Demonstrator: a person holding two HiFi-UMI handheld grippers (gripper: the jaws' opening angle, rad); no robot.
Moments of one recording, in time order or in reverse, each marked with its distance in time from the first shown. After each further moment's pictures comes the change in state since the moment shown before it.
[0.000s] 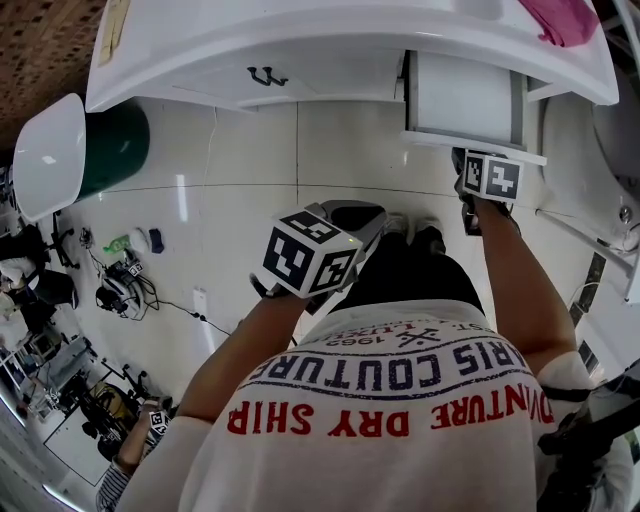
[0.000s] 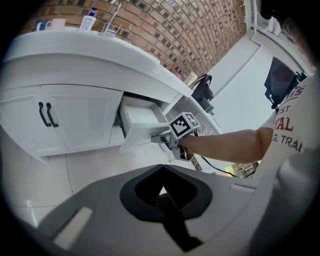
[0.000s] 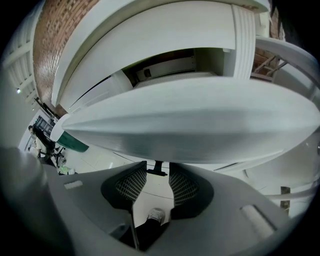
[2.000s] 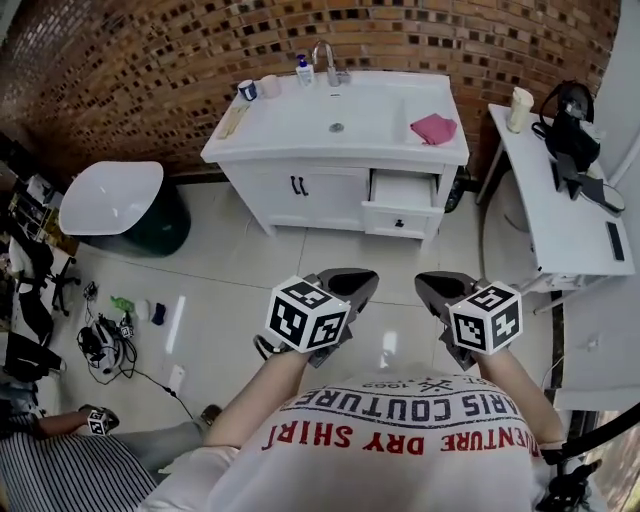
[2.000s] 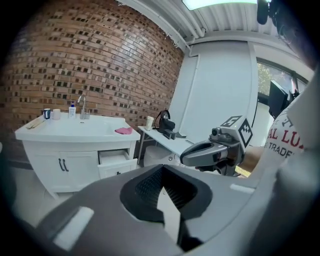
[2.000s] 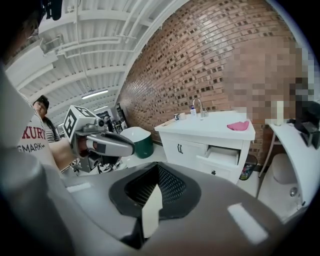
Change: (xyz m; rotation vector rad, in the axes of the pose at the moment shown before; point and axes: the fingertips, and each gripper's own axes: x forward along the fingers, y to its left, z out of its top) left arm -0.167 -0.366 -0.126 0.405 -0.529 0.119; right arm -0.523 0.166 -0.227 -0.551 -0.513 0.473
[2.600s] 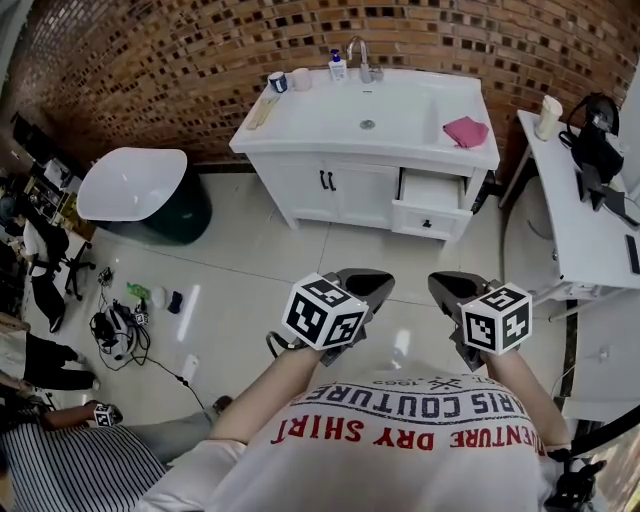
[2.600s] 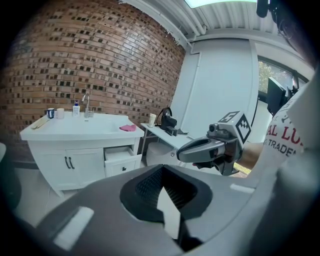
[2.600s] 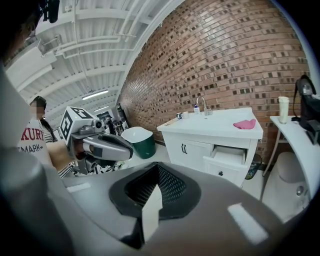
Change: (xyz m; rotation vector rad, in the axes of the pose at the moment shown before) left arm -0.027 0.023 -0.017 0.001 0.037 0.019; right arm 0.036 0.022 0.006 0.008 0.007 0.020
